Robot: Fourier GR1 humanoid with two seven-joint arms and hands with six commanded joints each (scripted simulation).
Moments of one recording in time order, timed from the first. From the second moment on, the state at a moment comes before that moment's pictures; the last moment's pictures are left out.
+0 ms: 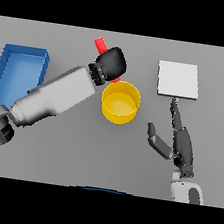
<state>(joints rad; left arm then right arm) -1.14 0.24 -0.92 -0.77 -1.22 -0.28 -0.04 0.14 -0.02 0.17 -1.72 0.28 -0.04 -0.16</state>
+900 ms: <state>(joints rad) -1.34 0.17 -1.10 -0.67 -1.42 -0.30 -0.16 0.11 -0.02 0.17 -1.71 0.32 -0.08 -0.14</state>
